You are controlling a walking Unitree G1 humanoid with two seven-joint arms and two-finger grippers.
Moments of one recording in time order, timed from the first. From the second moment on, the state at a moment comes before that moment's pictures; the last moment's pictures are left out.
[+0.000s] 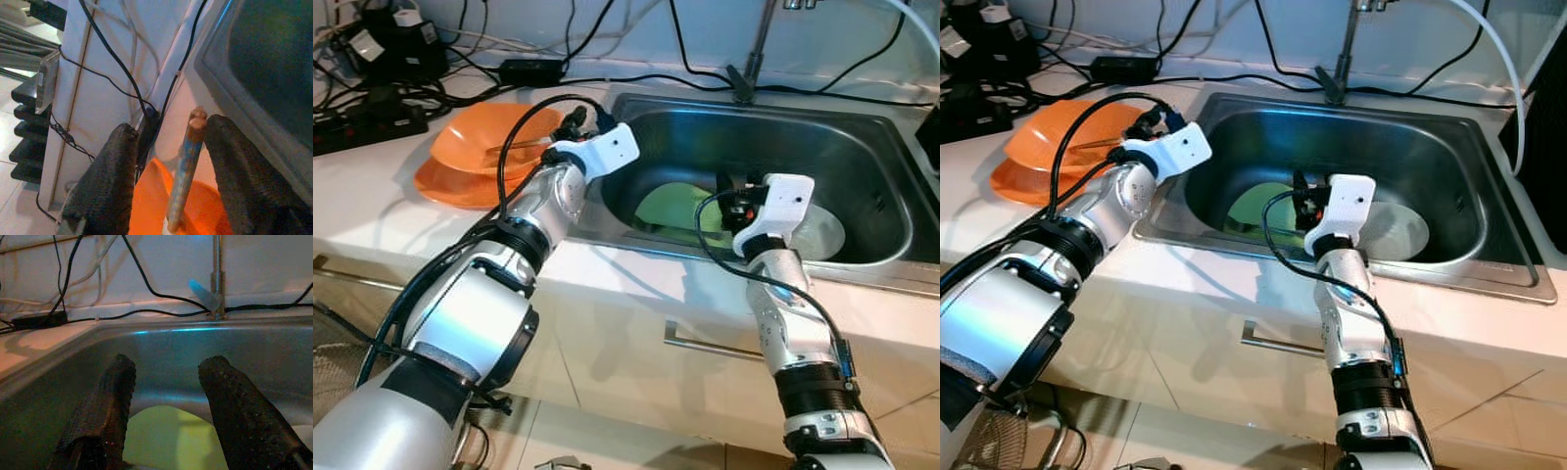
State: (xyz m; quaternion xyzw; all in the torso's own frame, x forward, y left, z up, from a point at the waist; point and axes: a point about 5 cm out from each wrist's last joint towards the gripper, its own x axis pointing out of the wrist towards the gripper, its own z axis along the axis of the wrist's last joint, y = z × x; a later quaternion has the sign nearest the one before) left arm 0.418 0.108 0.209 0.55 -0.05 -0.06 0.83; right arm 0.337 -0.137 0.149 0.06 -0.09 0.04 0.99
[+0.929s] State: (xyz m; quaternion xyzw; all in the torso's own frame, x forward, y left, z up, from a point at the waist) left arm 0.419 0.112 0.210 0.55 -0.04 -0.05 0.83; right arm 0.336 -0.138 0.145 0.06 -0.07 0.04 0.99
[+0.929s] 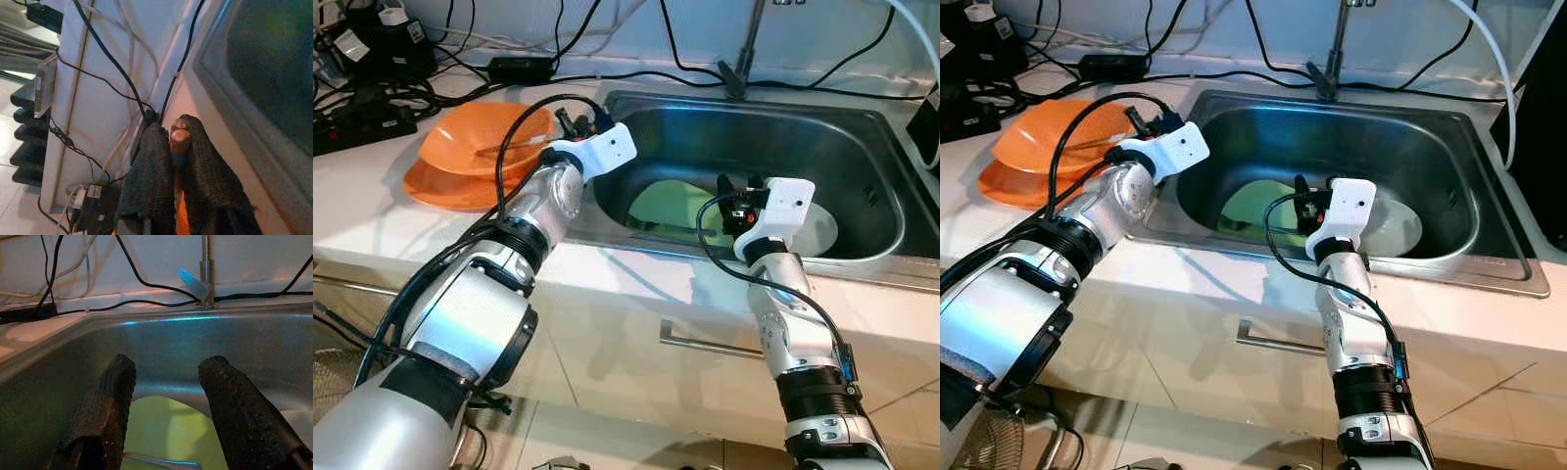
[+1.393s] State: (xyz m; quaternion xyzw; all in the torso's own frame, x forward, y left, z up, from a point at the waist) left arm 0.419 0.114 0.215 0.59 -0.07 -0.03 0.80; right arm 0.339 -0.137 0.145 0.06 -0.07 0.04 1.00
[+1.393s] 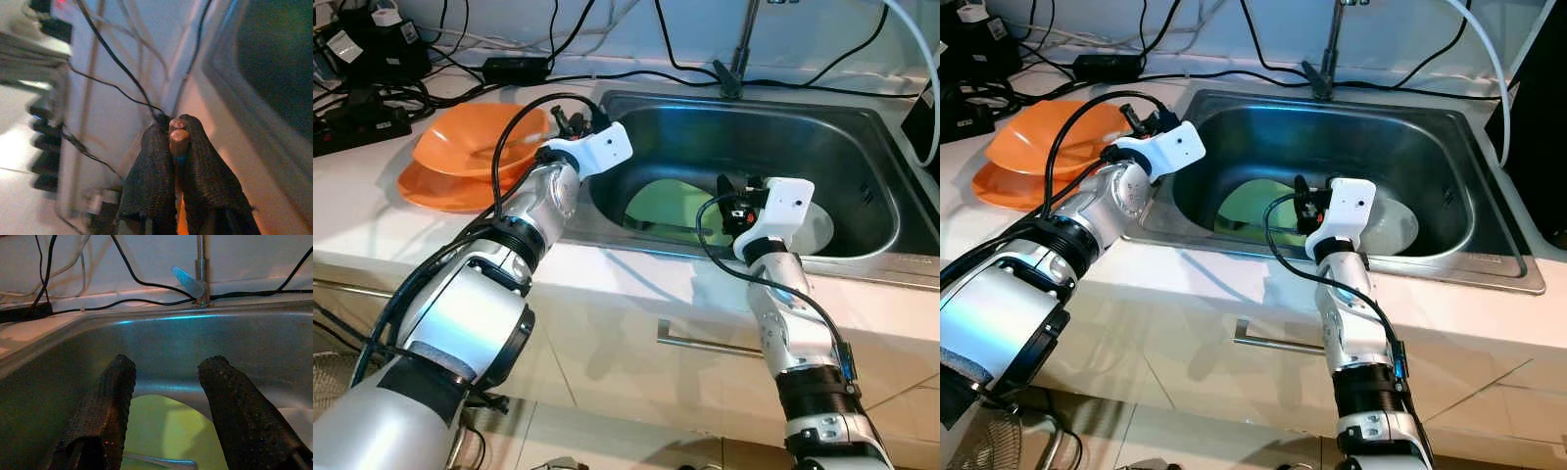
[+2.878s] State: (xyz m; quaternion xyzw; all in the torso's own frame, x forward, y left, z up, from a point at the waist) left arm 0.370 0.085 0.240 -0.04 -0.19 -0.26 0.95; right arm 0.350 -0.123 0.154 0.01 -0.09 0.20 0.98
